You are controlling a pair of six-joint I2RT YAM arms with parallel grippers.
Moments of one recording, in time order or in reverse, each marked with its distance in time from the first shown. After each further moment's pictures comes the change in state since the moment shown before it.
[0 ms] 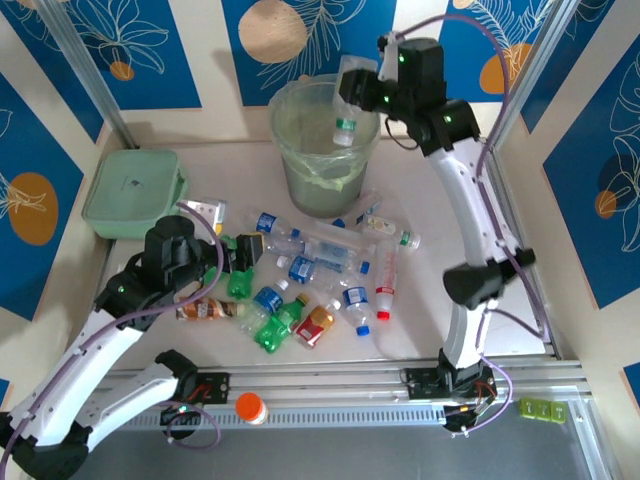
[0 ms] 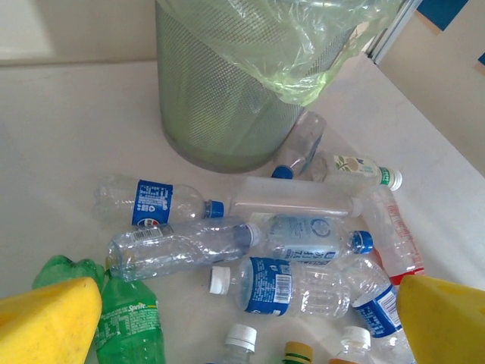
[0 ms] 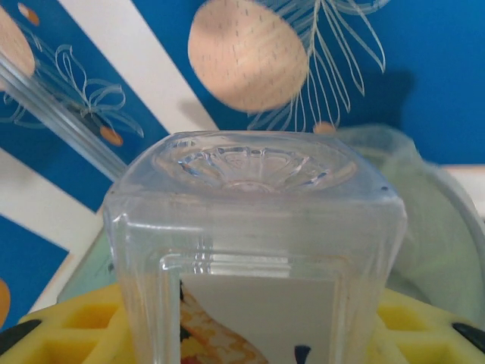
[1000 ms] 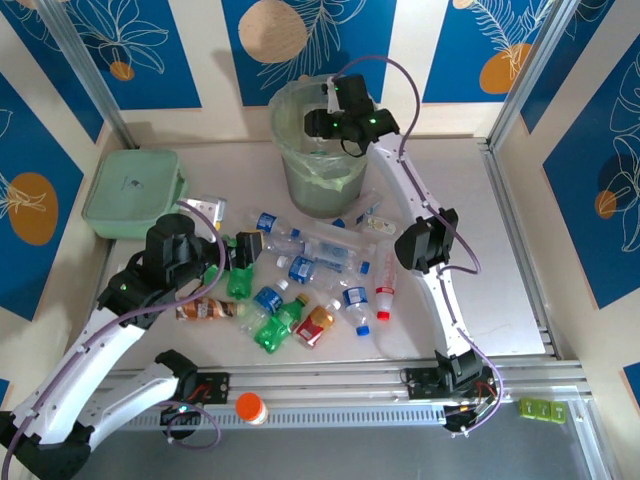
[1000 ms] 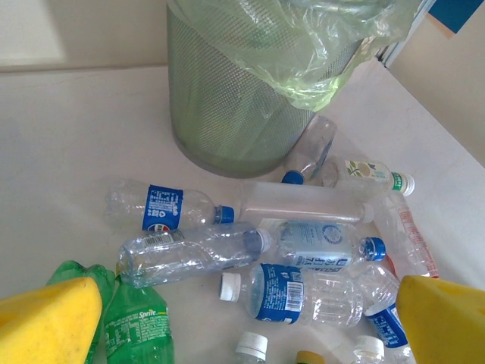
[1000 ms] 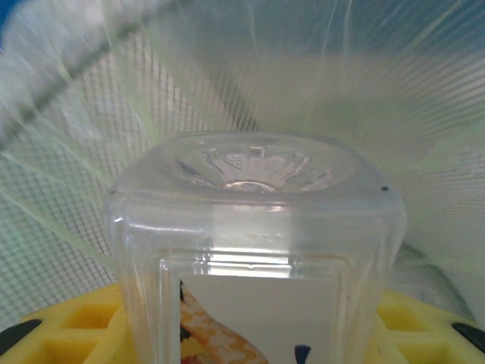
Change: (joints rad) left arm 0.024 0.010 -0.008 0.023 -0.003 0.010; right arm 0.044 0.517 0.243 -0.035 0.002 -0.119
